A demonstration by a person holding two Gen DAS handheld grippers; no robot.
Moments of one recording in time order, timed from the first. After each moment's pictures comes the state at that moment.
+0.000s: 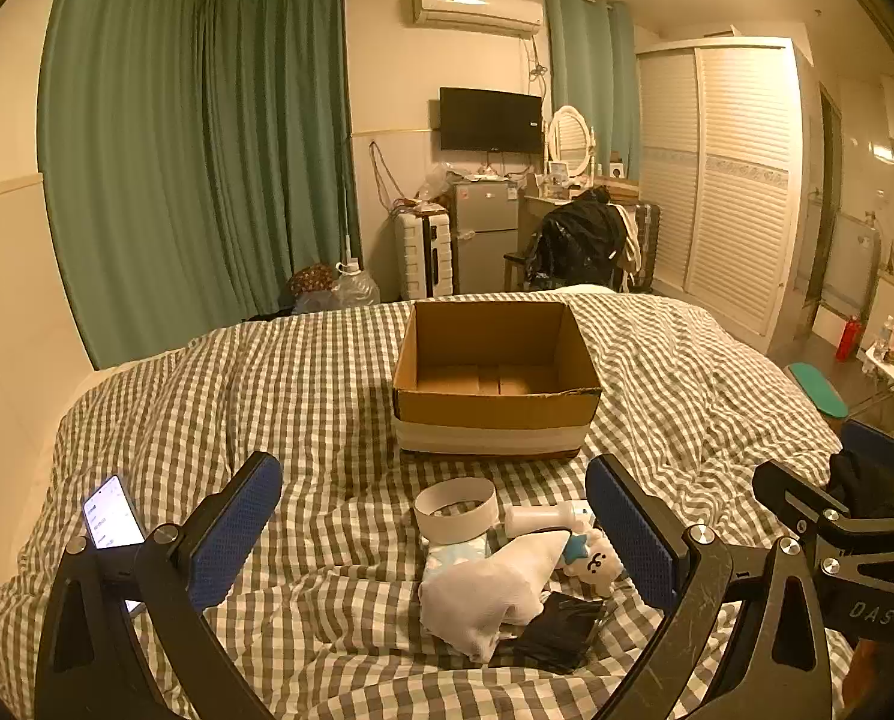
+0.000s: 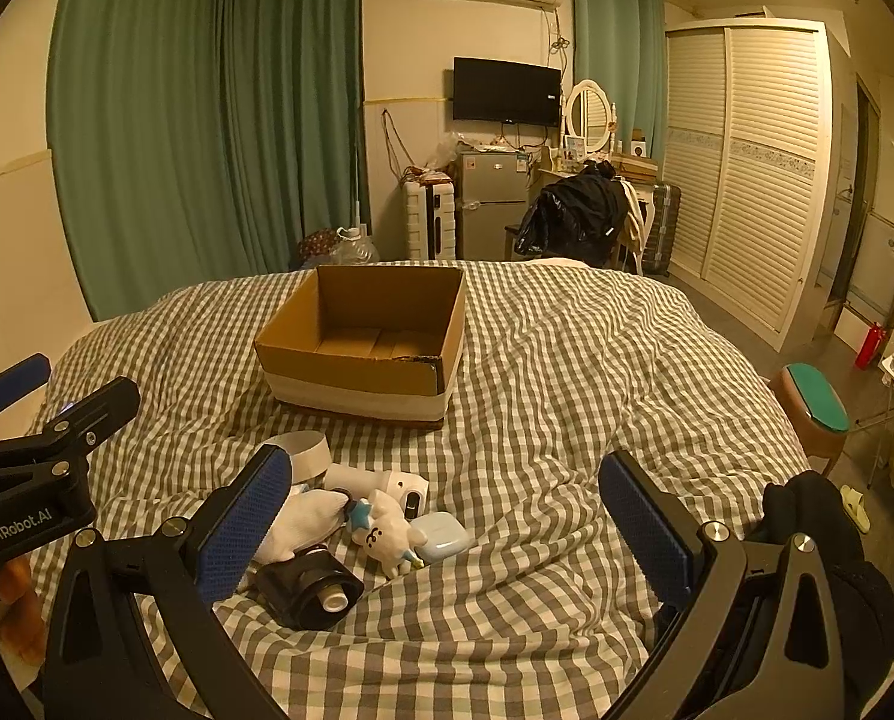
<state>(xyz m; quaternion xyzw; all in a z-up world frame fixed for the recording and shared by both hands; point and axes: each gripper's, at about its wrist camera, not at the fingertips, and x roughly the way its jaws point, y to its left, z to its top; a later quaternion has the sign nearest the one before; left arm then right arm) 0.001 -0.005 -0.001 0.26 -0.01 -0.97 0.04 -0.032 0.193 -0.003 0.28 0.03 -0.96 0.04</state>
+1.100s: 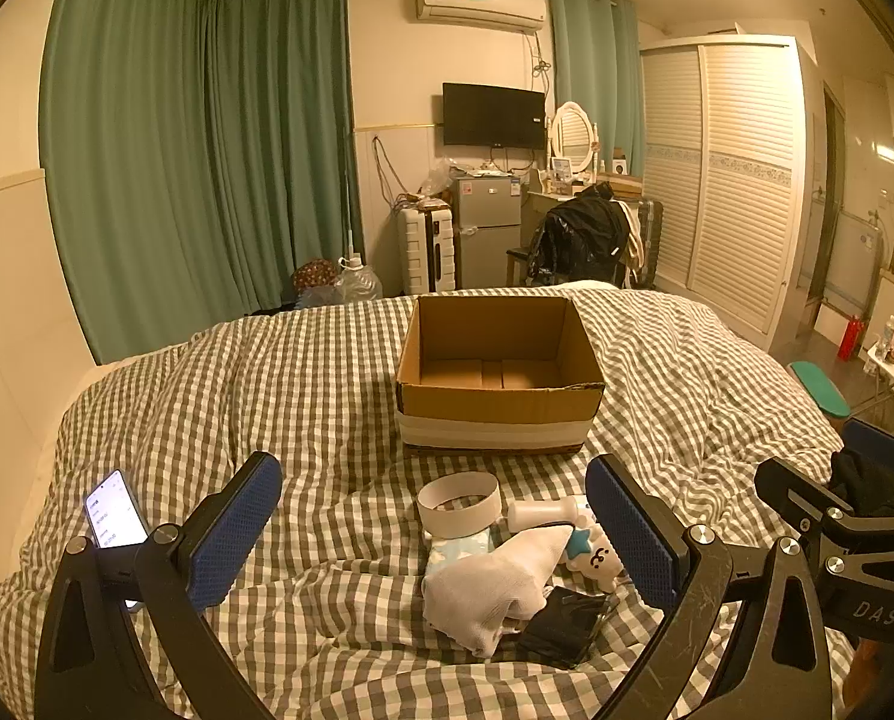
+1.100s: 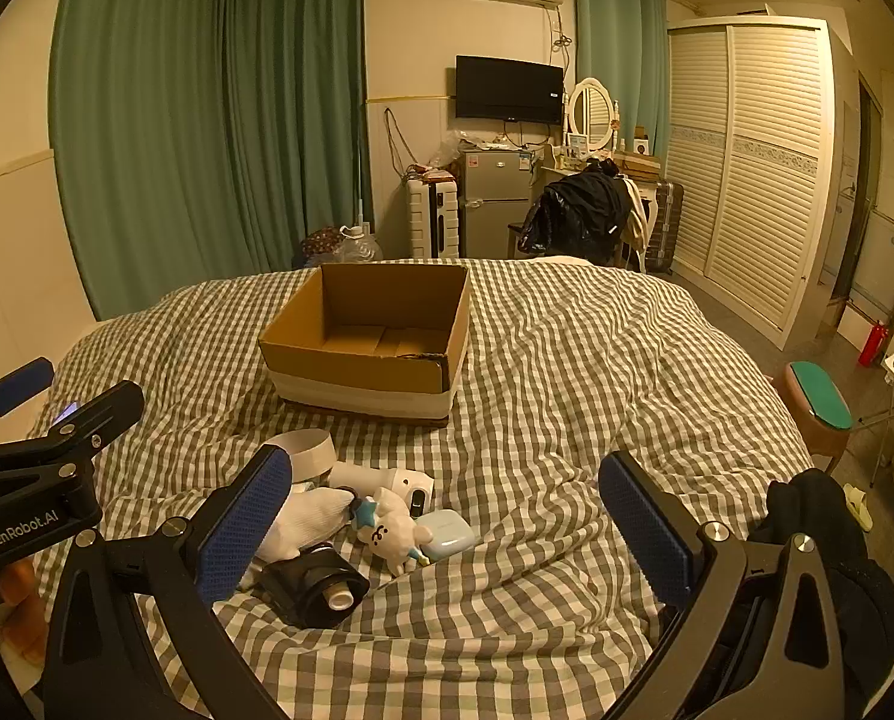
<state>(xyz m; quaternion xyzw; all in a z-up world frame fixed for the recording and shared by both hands) 0.001 -0.006 -0.004 0.26 0.00 -0.96 0.04 -0.032 0.191 -0.003 0.28 0.03 -0.96 0.04</state>
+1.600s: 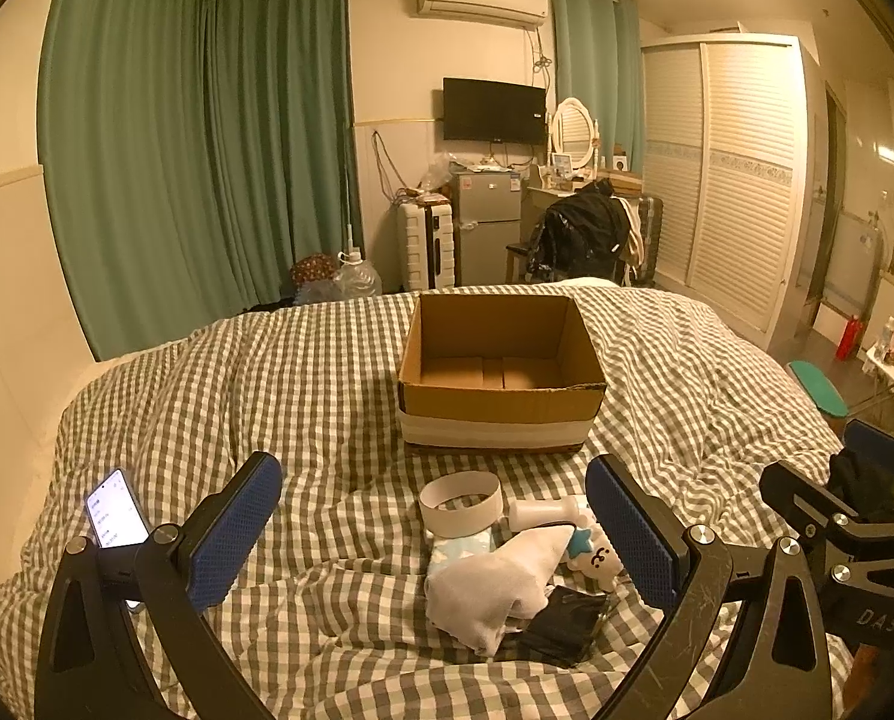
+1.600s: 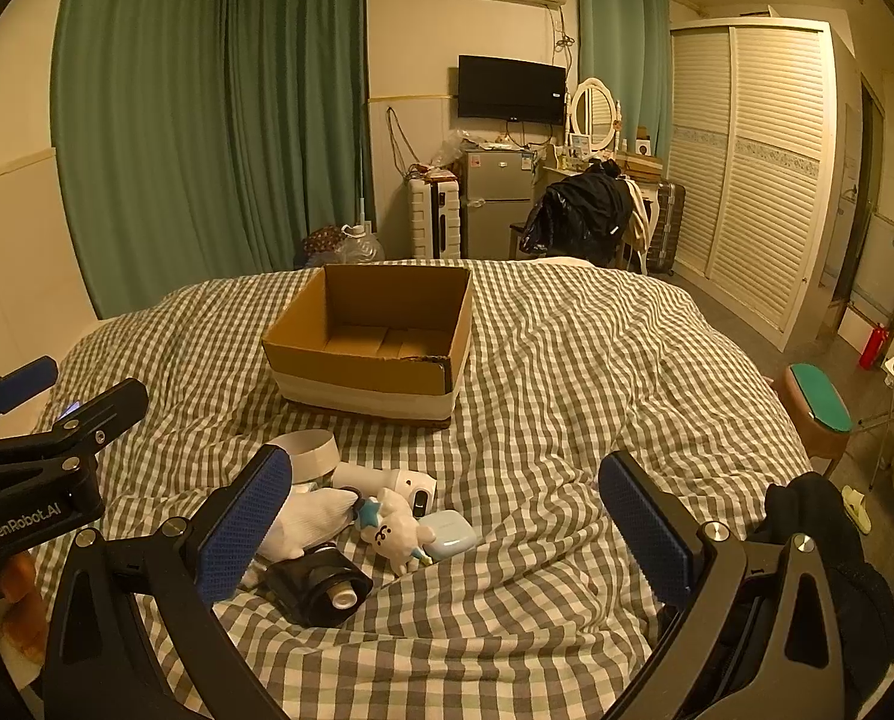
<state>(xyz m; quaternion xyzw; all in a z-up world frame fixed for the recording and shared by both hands) -0.003 -0.009 0.001 0.27 0.00 -0.96 0.04 -0.030 0.185 0.001 0.28 0.04 -0.96 0.05</state>
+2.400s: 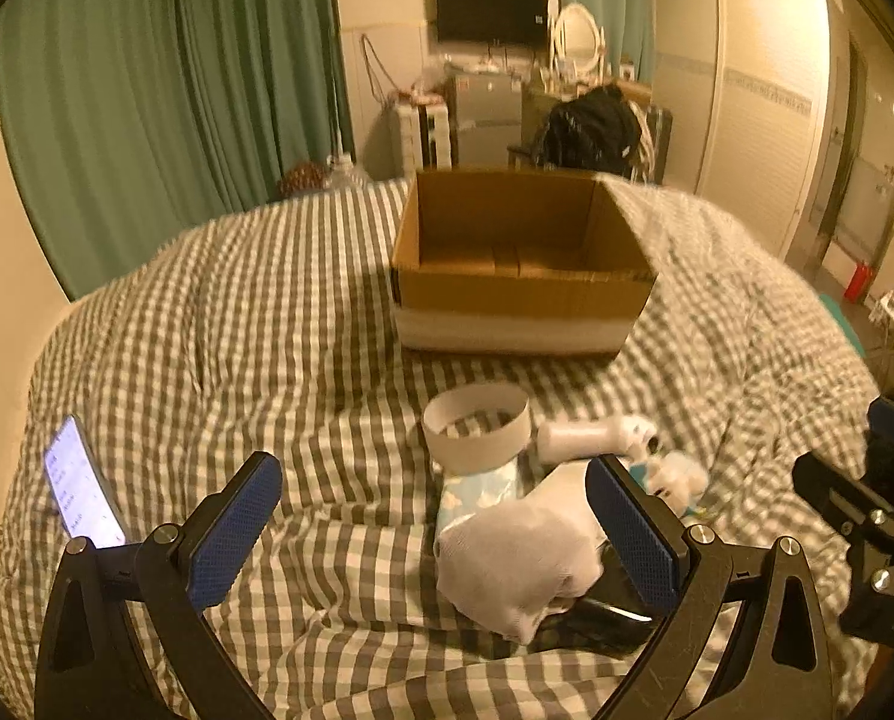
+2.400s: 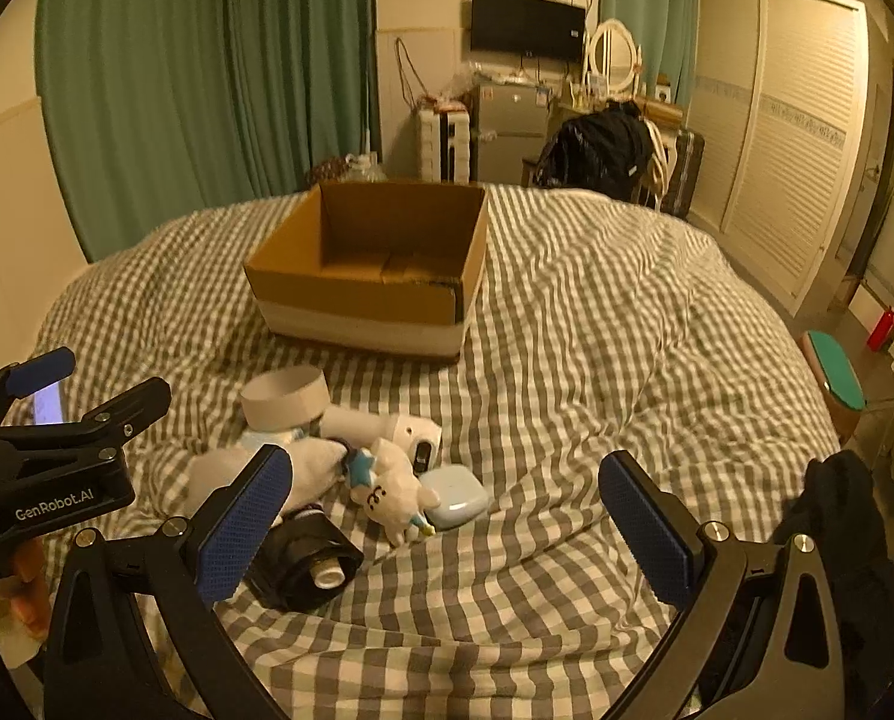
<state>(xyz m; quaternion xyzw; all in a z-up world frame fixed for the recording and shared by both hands) -0.067 -0.018 -0.074 0.40 -0.01 -0.92 0.03 -0.078 0.180 -0.046 0.37 0.05 -0.93 0.05</state>
